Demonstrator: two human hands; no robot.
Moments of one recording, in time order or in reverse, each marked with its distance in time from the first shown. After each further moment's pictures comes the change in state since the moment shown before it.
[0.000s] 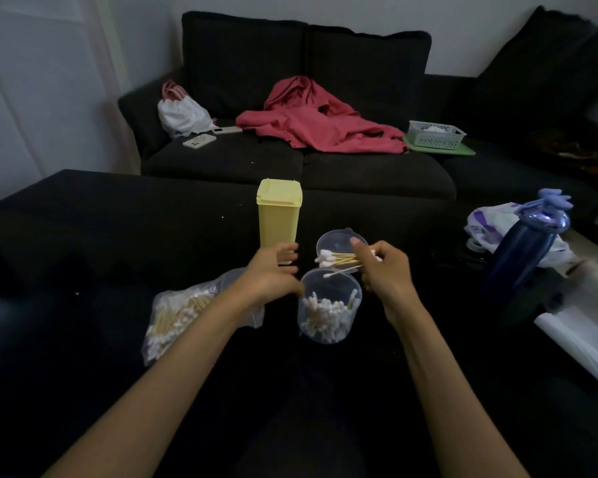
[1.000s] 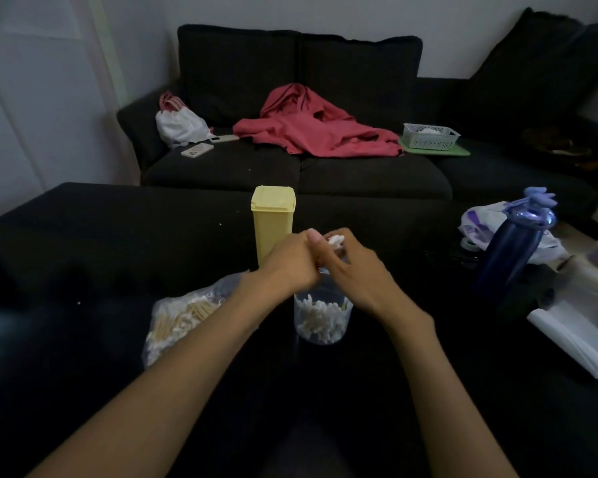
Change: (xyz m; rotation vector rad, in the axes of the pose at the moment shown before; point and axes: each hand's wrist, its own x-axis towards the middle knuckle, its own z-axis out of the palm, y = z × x) left_hand 0.001 0.044 0.025 0.867 0.055 0.234; right_hand -0.032 -0.031 0.002 -0.510 -0.280 -0.257
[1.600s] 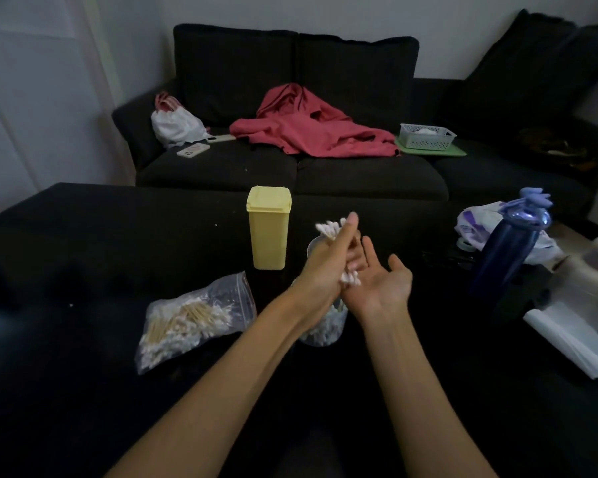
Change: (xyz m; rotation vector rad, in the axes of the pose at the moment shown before) left_hand -0.012 0.042 0.029 -1.540 0.007 0.043; right_hand 0.007 0.011 0.005 2.060 0.293 0.438
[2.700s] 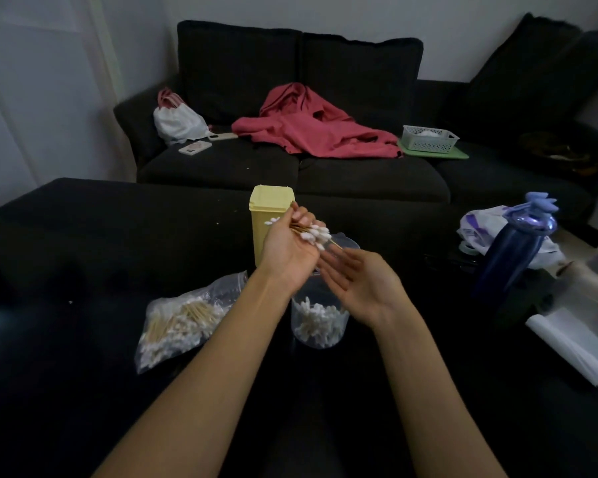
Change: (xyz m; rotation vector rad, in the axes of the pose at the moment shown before) left_hand 0.031 0.021 -0.038 -0.840 0.174 0.009; right_hand -0.009 0.004 0.014 -0.712 0.113 0.085
